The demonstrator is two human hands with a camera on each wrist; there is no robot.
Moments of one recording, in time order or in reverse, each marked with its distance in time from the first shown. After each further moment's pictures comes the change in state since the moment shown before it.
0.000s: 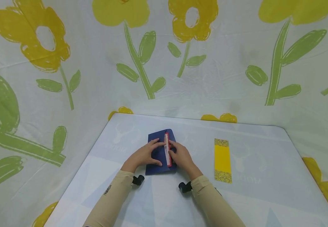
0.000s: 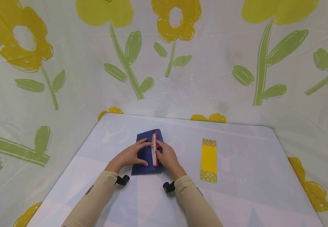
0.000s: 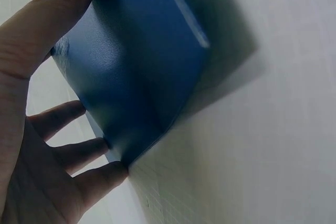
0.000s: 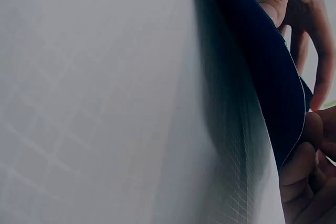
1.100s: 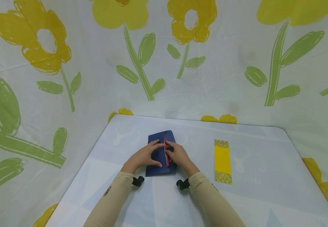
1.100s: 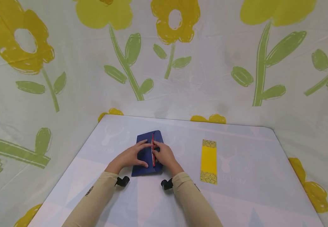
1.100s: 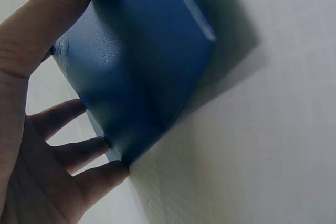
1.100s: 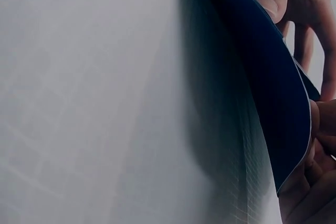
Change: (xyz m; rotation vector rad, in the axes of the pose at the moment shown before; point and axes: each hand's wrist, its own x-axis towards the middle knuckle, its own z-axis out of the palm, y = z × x) left_hand -0.002 -0.001 0.000 0.013 0.006 0.025; right_hand 0.013 -0.001 0.005 0.125 -0.094 0.014
